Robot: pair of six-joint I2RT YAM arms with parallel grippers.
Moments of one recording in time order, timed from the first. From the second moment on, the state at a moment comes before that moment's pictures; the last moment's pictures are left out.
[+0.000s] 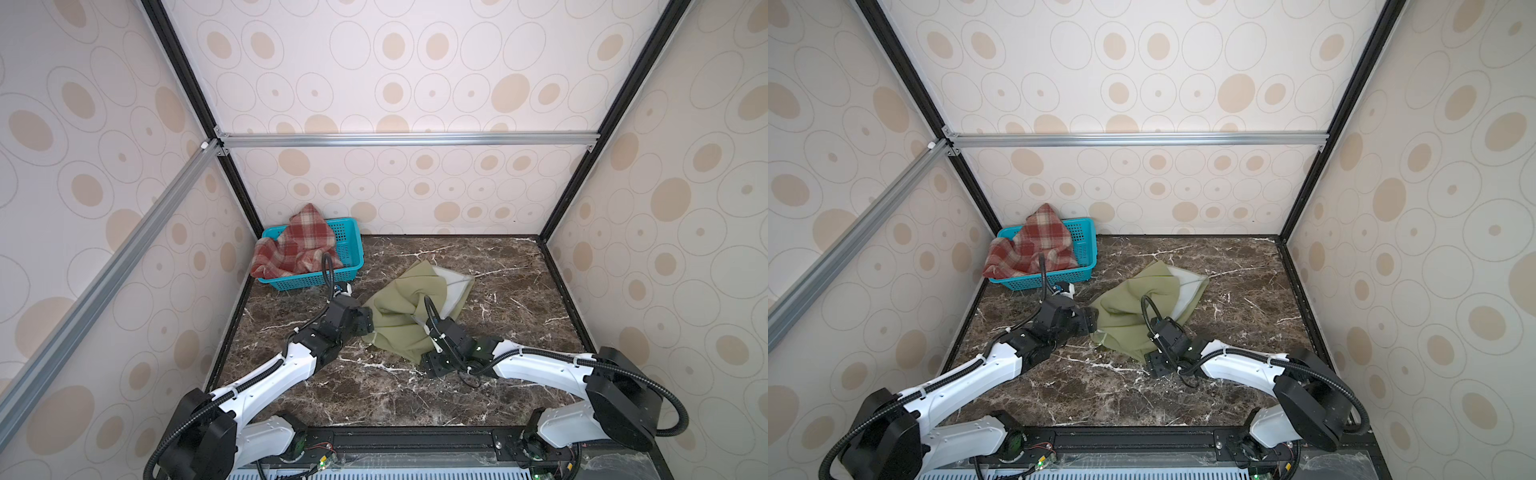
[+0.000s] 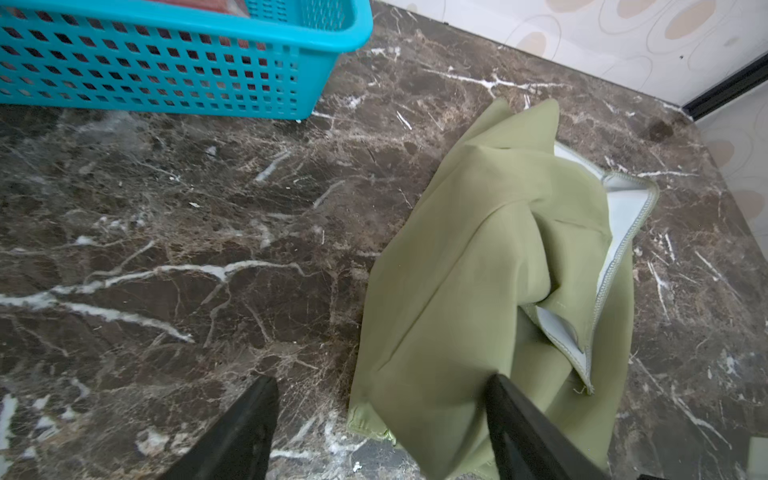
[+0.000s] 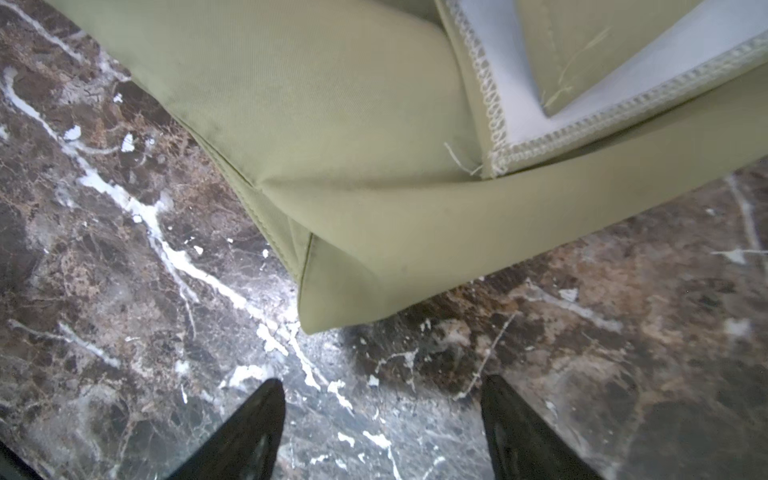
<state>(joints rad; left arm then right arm) -0.57 1.19 0.67 -0.18 -0.23 -0.60 0.87 1.42 0.71 -0.35 0.05 0.45</state>
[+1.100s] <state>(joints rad) -0.43 1.30 0.93 -0.18 -0.23 -0.59 0.71 1.29 1.04 -0.51 -0.04 0.35</state>
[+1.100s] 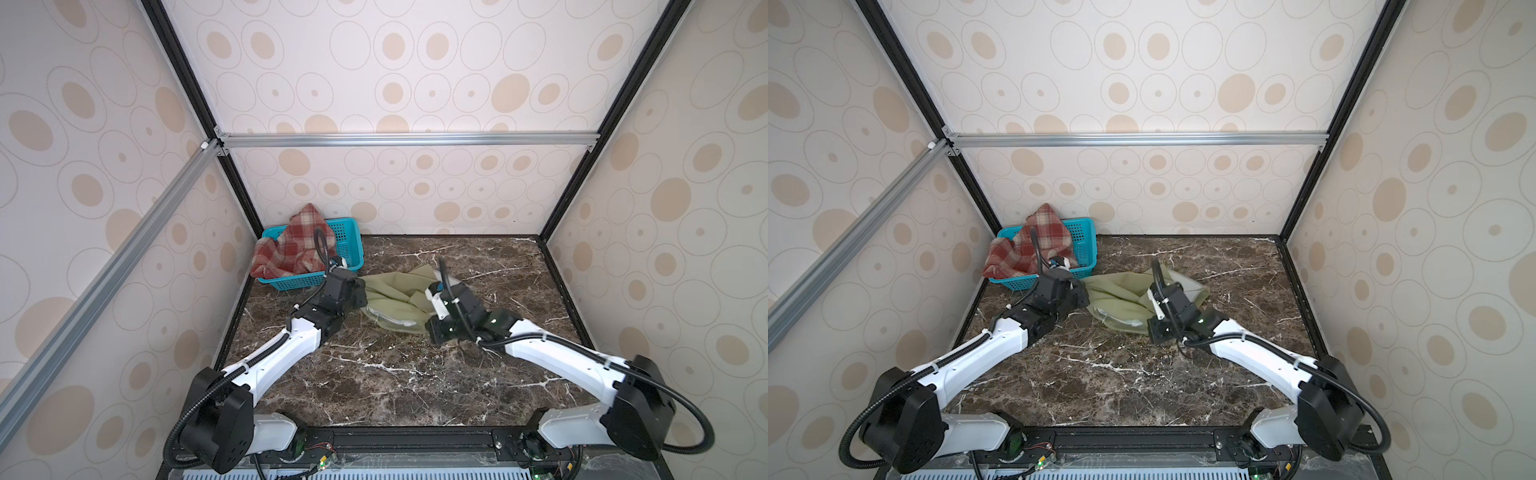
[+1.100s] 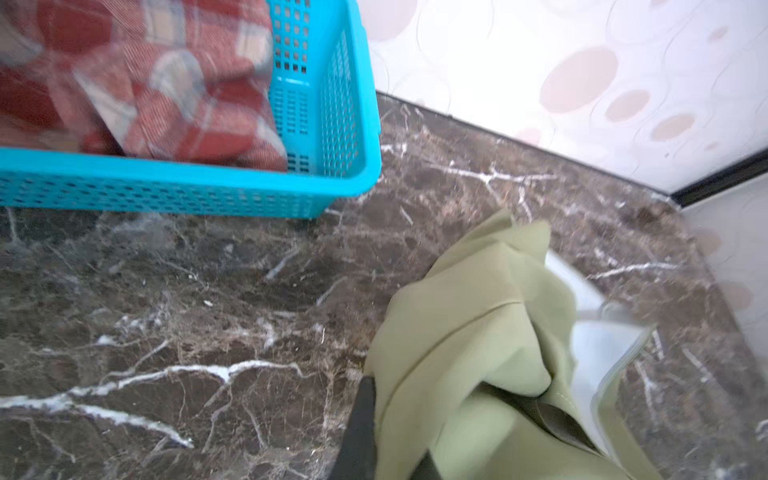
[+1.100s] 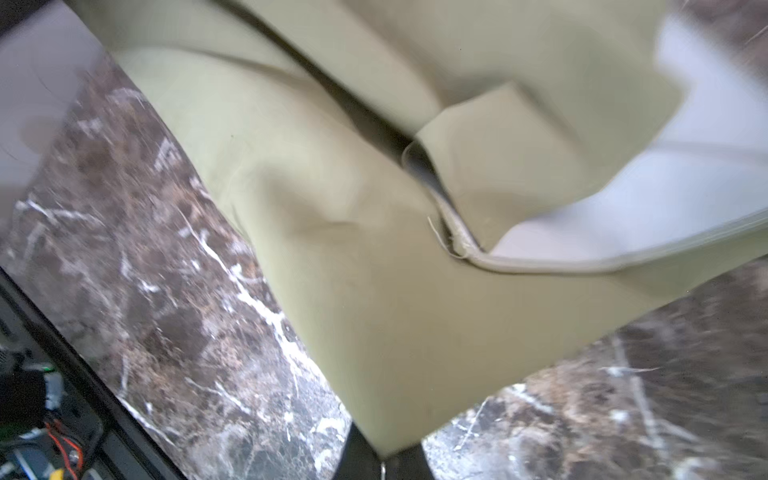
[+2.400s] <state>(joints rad) -0.37 1.71 1.56 0.19 0.10 -0.75 0.25 1.39 1.60 -0.59 -0.26 0.05</state>
